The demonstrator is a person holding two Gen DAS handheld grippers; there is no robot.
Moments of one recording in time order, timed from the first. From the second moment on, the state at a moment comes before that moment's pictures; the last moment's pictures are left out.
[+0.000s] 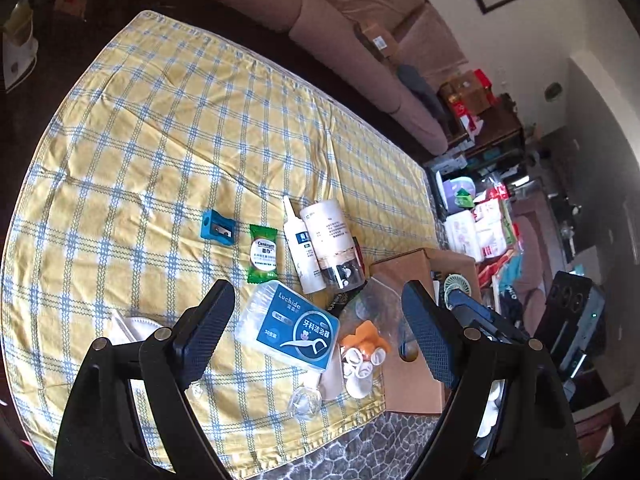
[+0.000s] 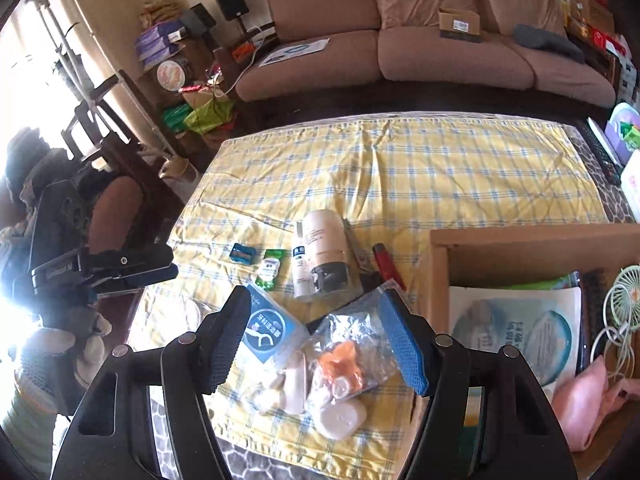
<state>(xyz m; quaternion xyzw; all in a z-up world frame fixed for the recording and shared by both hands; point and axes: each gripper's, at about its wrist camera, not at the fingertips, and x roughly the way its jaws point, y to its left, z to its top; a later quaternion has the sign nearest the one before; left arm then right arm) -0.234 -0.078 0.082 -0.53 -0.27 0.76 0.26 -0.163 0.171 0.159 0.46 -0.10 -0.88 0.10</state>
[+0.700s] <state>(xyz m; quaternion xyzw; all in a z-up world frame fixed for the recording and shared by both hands) -0.261 -0.061 0.045 -0.53 -0.32 0.72 0.30 -0.252 0.151 0.058 0.54 -0.10 -0.83 0.08</state>
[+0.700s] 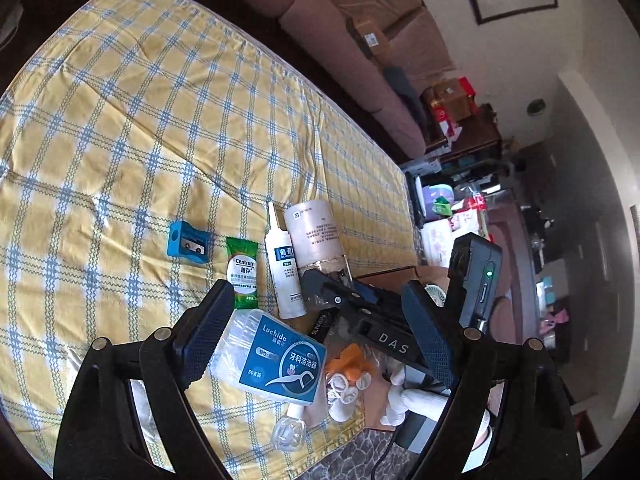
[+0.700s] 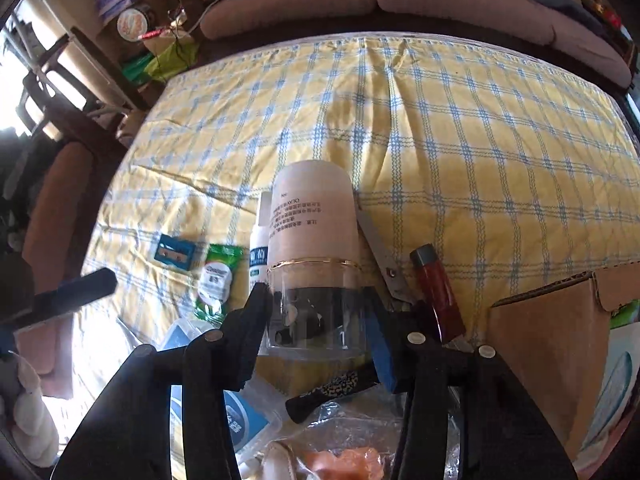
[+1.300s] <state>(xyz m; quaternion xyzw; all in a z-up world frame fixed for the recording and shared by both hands) -0.205 -0.026 0.051 -0.52 -0.44 0.65 0.33 -0.146 0.161 0.127 0.47 -0.25 -0.83 0.17</state>
